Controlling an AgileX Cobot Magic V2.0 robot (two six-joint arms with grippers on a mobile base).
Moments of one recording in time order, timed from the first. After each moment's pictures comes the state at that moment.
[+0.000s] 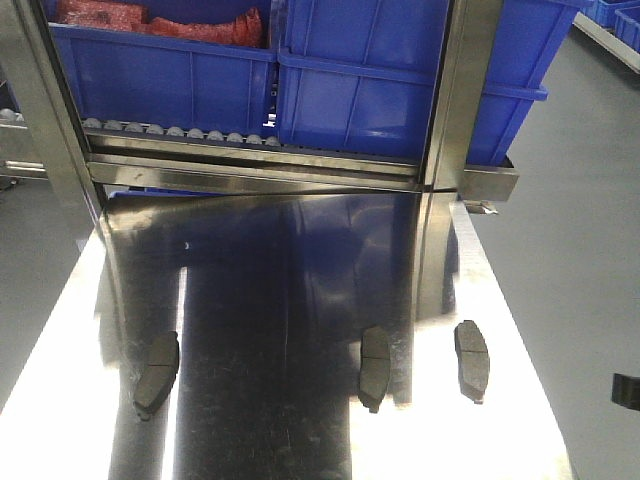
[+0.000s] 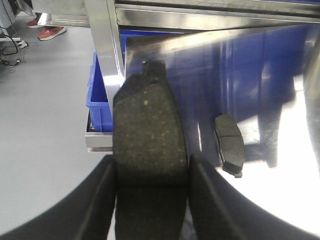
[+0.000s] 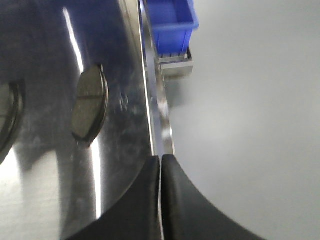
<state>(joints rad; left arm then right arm) 0.00 0.26 -0.42 -0.02 0.69 0.05 -0.07 0.80 -0.54 0.10 0.65 0.02</state>
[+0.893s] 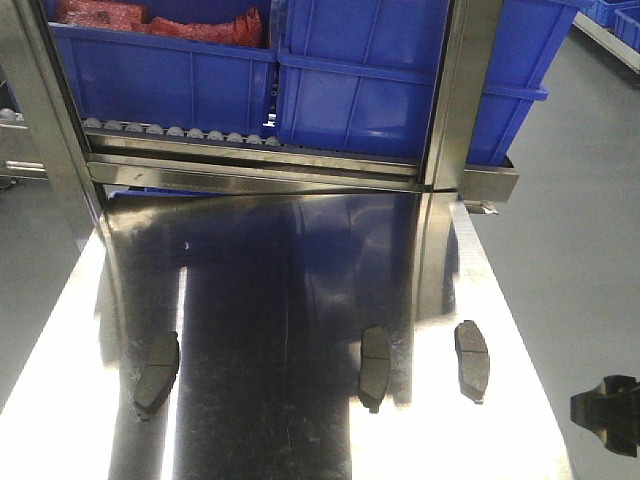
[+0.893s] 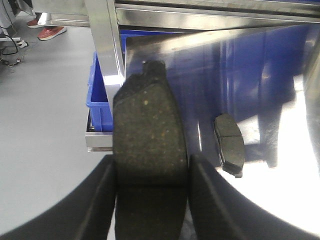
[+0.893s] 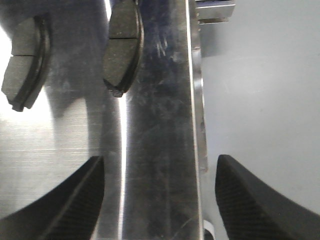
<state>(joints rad) 0.00 0.26 -0.42 -0.02 0.69 0.05 -0.07 0.93 -0.55 0.30 0.75 -0.17</state>
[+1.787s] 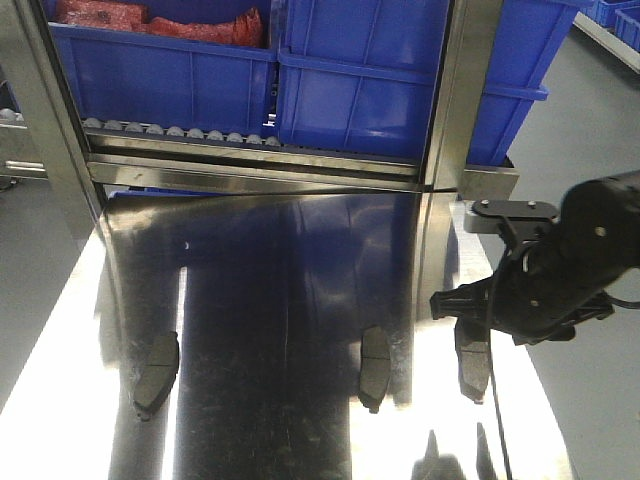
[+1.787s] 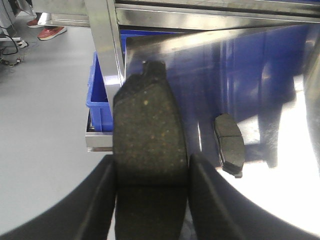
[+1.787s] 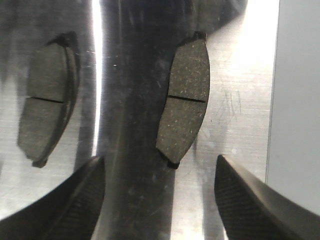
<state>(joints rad) 0.00 0.26 -0.42 -0.02 0.69 0.05 0.29 1.59 -1.09 0.01 0.88 0.24</state>
